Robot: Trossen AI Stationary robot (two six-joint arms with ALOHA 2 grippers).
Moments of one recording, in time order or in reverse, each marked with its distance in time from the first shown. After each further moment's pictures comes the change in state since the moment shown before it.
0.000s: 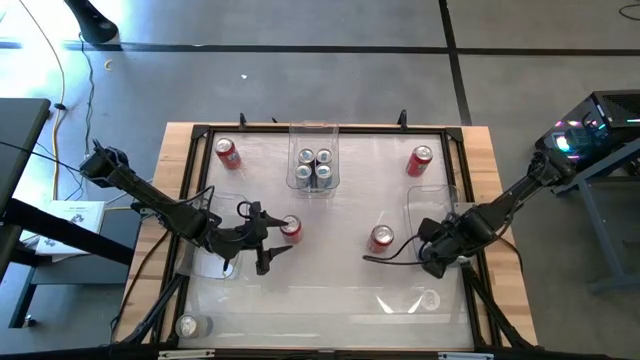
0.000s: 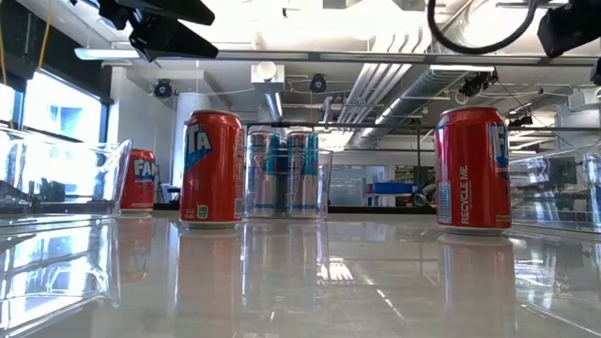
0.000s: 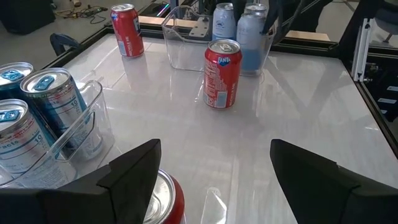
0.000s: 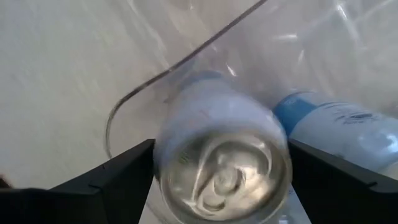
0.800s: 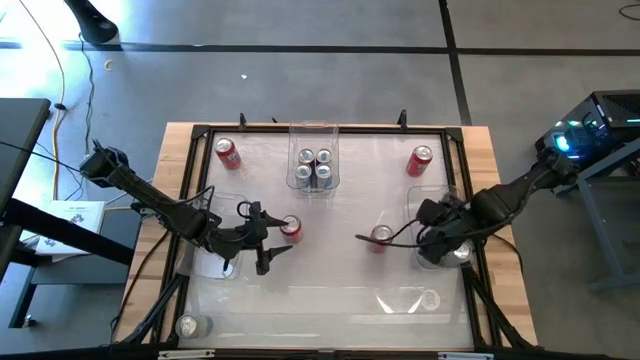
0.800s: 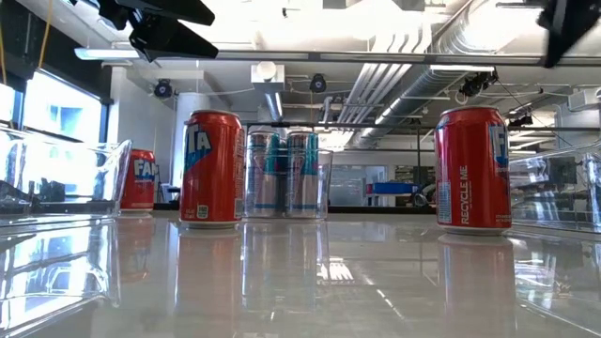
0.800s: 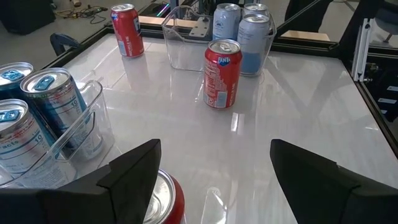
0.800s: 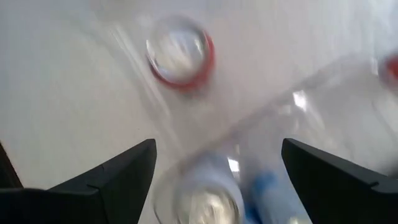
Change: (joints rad) left arm 0.000 0.000 0.000 0.000 0.000 0.000; right arm -0.073 0.000 0.283 -0.114 0.246 -0.151
